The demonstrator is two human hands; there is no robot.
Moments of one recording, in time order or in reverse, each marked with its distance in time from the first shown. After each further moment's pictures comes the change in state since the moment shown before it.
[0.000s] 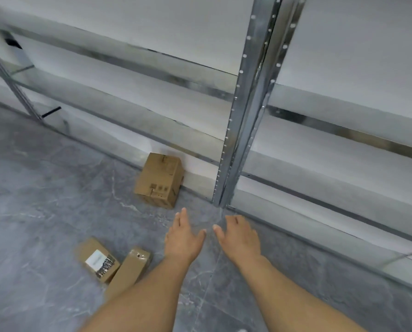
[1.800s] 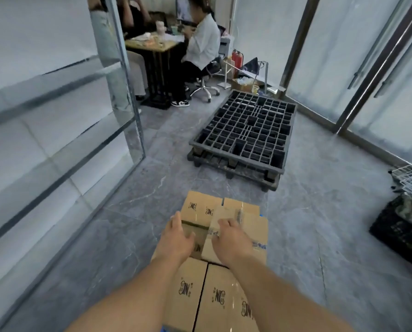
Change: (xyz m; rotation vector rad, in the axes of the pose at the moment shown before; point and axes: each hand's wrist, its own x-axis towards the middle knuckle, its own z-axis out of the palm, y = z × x) left_hand -0.553 0.321 0.455 0.513 -0.983 1.226; right_hand -0.594 0.516 0.016 0.530 0.549 1.454
